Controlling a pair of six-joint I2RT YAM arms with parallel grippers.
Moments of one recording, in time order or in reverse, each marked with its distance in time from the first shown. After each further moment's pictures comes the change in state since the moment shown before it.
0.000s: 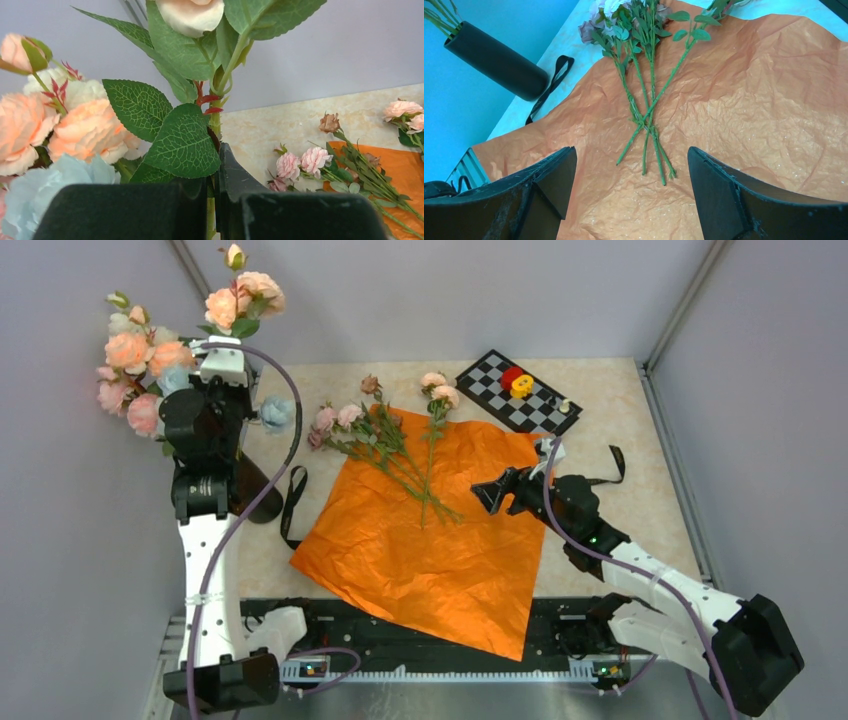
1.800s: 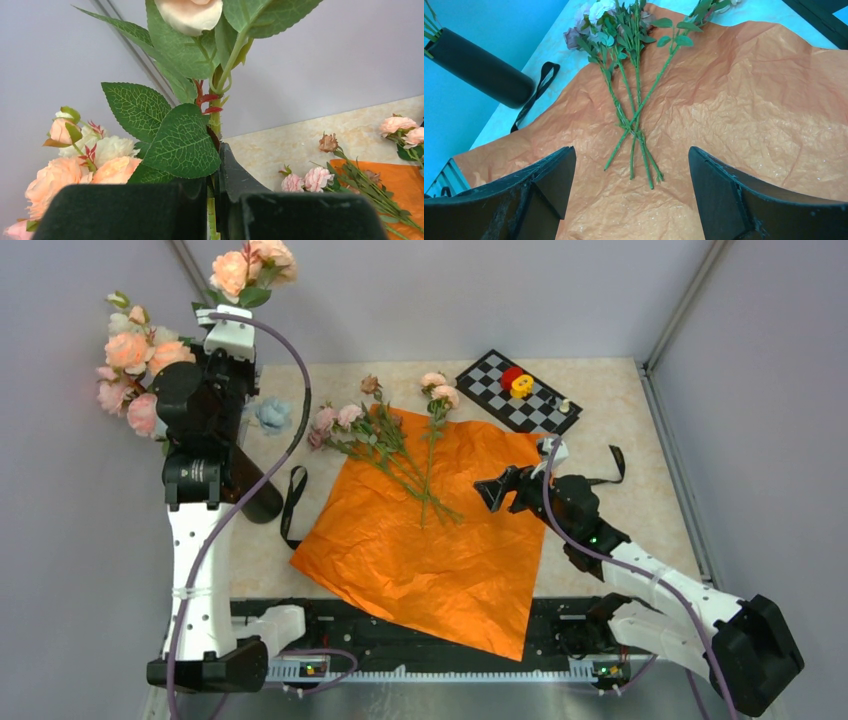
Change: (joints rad) left arm -0.138 0.081 0.229 -0.101 -0.087 0.093; right arm 0.000 -0.002 0.000 -0.006 0.060 -0.025
